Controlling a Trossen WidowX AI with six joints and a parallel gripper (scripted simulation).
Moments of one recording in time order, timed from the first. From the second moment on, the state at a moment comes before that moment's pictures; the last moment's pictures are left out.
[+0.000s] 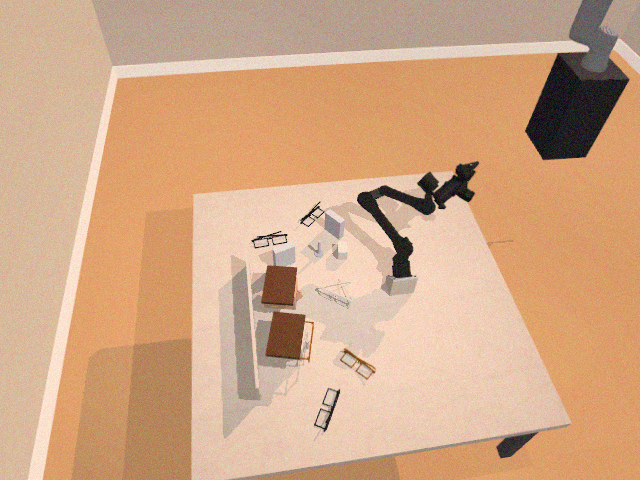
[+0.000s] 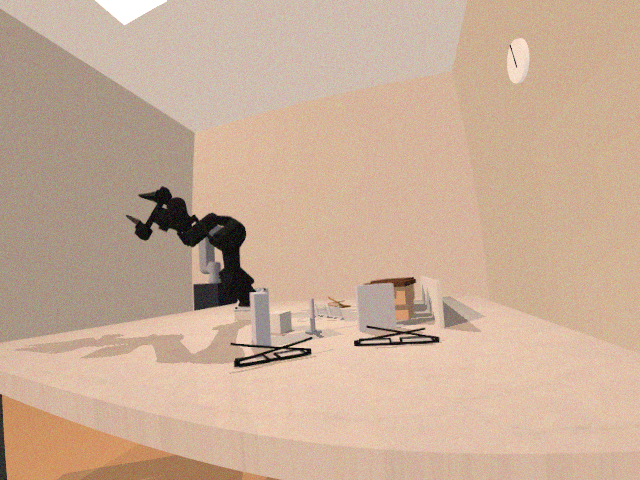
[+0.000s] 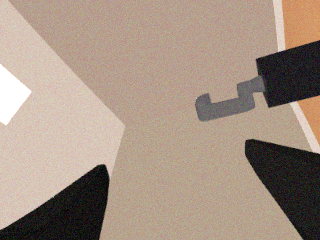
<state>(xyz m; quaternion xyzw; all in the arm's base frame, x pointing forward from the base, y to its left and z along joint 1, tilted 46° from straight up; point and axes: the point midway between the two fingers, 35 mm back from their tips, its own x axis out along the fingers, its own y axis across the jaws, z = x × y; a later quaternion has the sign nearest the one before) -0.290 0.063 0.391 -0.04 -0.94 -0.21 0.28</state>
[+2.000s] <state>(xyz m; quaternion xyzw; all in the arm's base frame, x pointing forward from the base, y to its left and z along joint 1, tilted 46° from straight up) 0.192 0.243 0.139 -0.21 -0.45 -0.08 -0.86</state>
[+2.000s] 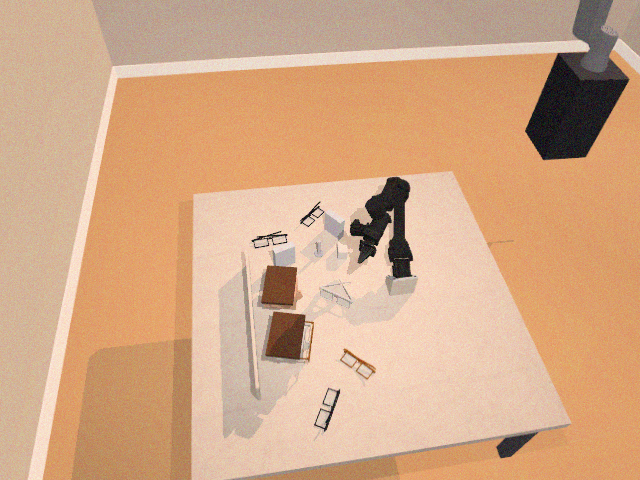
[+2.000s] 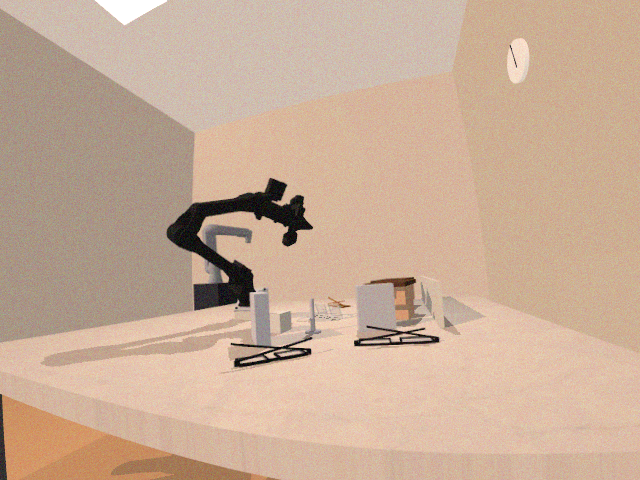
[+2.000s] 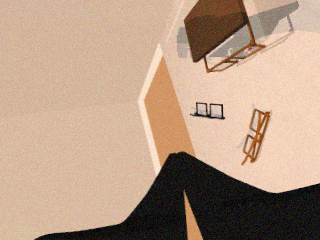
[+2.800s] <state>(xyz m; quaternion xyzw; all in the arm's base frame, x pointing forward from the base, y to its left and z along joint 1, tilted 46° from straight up) 0.206 -0.050 0.147 0.32 -0.65 0.22 -0.66</state>
